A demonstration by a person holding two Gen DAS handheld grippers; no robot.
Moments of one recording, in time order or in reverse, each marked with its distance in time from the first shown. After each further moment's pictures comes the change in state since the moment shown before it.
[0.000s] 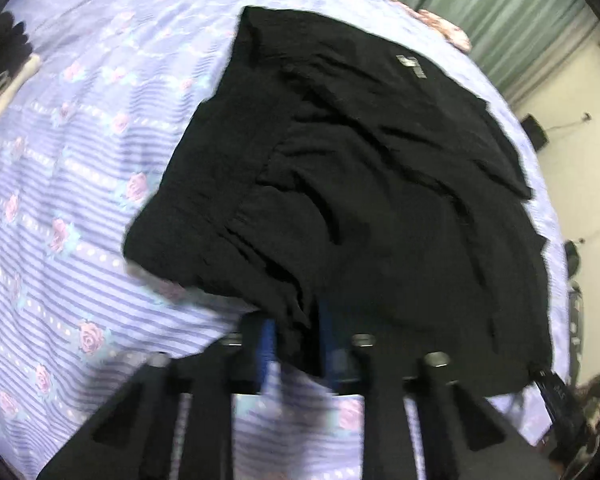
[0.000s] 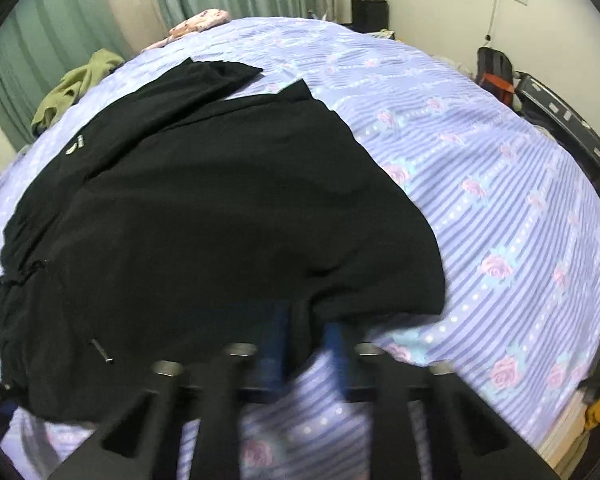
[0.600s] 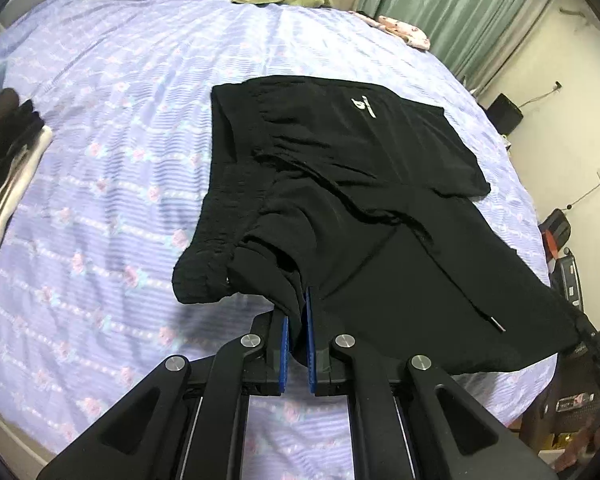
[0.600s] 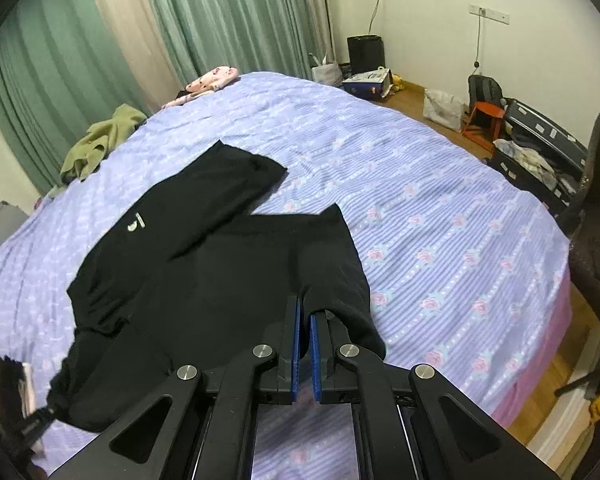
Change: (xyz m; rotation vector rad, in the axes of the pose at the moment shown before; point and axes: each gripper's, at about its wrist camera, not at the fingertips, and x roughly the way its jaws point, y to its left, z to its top) left arm -0.098 -0.015 0.018 0.126 -0.034 0.021; right arm -0.145 0.015 0.039 0.058 -0.143 0.039
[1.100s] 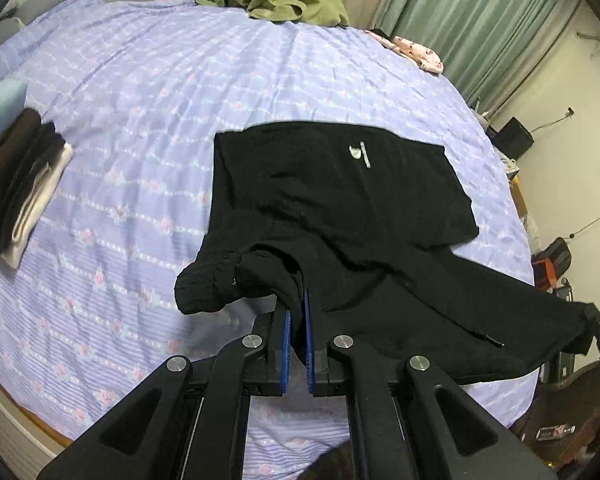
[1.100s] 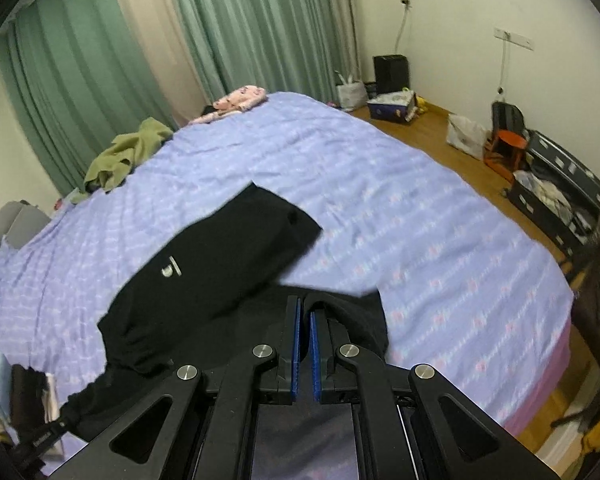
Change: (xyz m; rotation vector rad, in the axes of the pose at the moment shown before) left arm -0.046 -0.030 0.068 -0.069 -0.031 0.031; right arm -0.037 0.026 0.070 -0.066 -0.049 0.080
